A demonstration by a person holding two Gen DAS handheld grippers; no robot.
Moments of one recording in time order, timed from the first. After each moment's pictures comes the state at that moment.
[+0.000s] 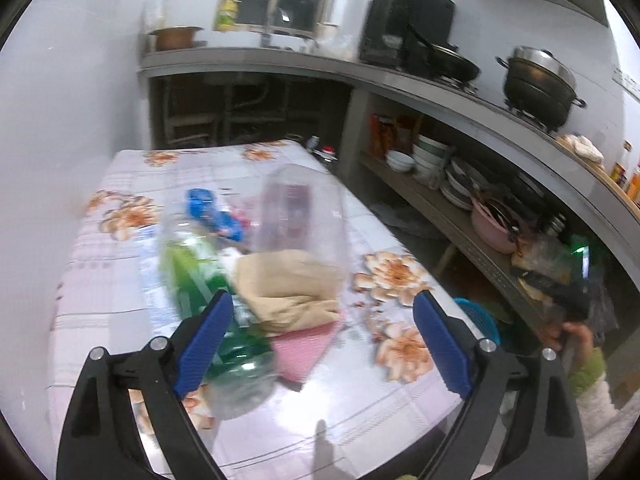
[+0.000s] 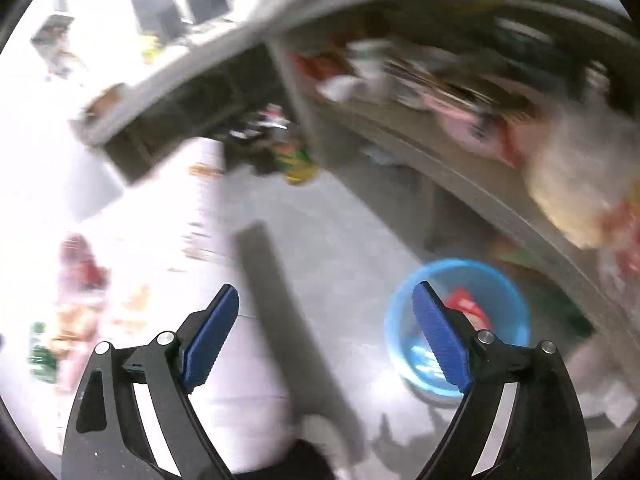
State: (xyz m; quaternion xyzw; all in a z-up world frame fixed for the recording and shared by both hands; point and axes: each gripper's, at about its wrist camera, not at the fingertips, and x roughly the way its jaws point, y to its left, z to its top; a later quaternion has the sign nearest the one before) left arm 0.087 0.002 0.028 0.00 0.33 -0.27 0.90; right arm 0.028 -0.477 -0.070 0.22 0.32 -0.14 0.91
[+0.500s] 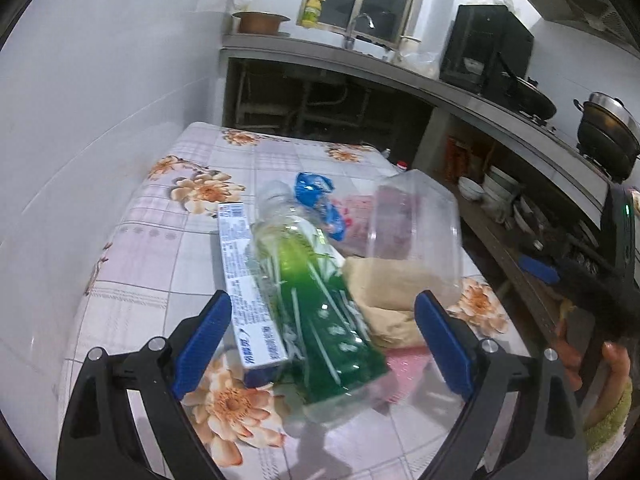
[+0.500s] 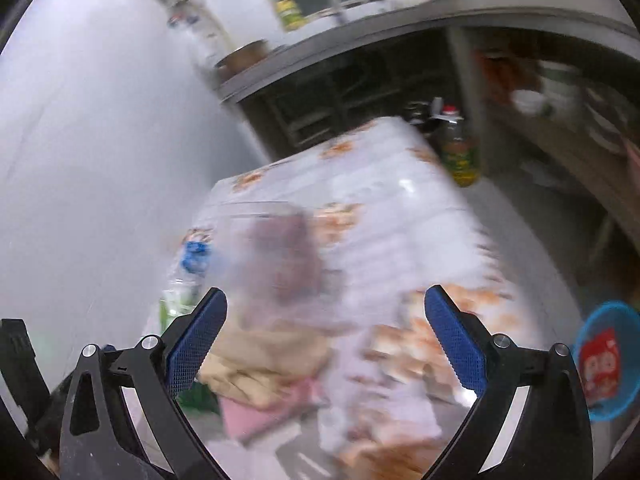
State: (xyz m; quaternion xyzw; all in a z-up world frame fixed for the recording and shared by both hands) left arm 0.129 0.057 -0.008 -0.06 0.34 -0.16 0.92; right arm 0.173 -0.272 -0.034 0.18 0.33 0.06 0.93
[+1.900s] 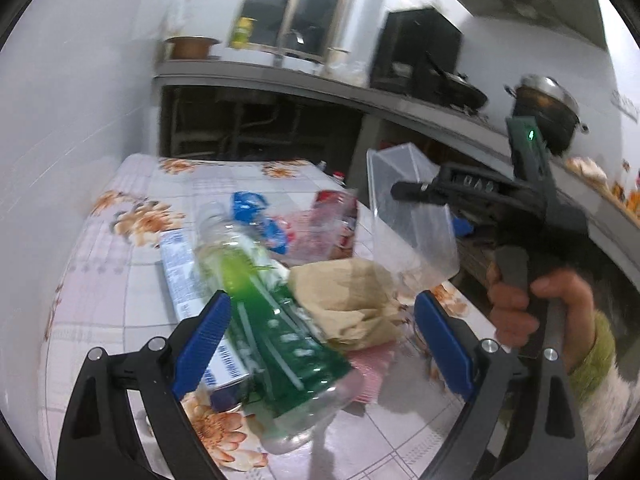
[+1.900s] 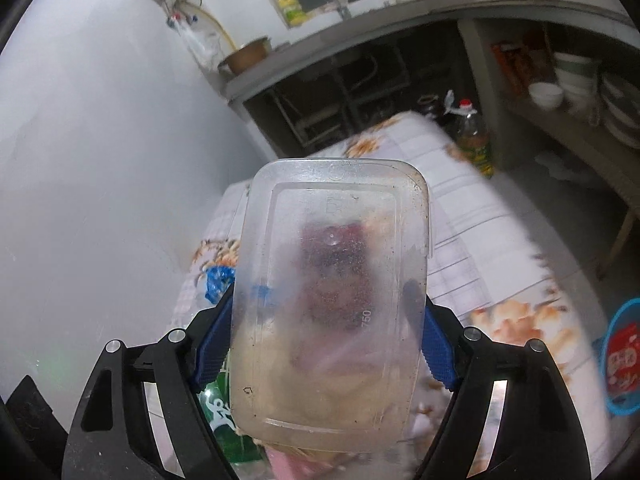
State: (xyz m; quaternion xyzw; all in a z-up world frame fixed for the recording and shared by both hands) left arm 0.120 0.041 -0.008 -0.02 0.29 -0.29 0.91; right arm 0.177 -0.243 -0.020 0.22 0.32 0.06 0.92
